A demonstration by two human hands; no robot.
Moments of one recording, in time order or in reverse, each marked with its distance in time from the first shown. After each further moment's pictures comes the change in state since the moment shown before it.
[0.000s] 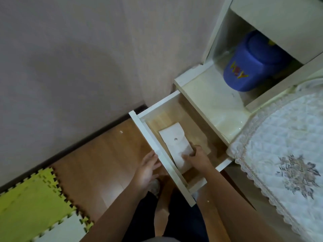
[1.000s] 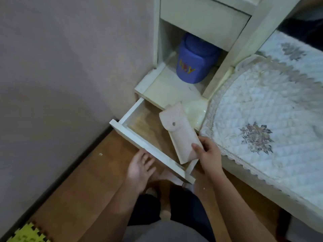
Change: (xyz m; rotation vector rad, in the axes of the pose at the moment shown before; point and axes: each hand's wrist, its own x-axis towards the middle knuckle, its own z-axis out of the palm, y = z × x) left_hand 0.022 0.021 0.023 -0.195 -0.223 -0.091; right_hand -0.092 0.013 -0.044 0.592 0.562 -0.302
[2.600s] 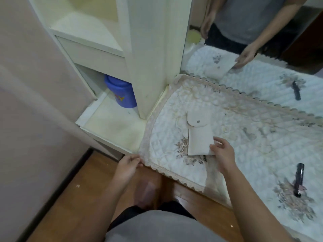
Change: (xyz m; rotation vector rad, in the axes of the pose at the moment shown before) left_hand -0.003 -0.042 0.196 0.925 0.106 0.302; right_hand 0.087 0.058 -0.240 0.302 0.331 0.272
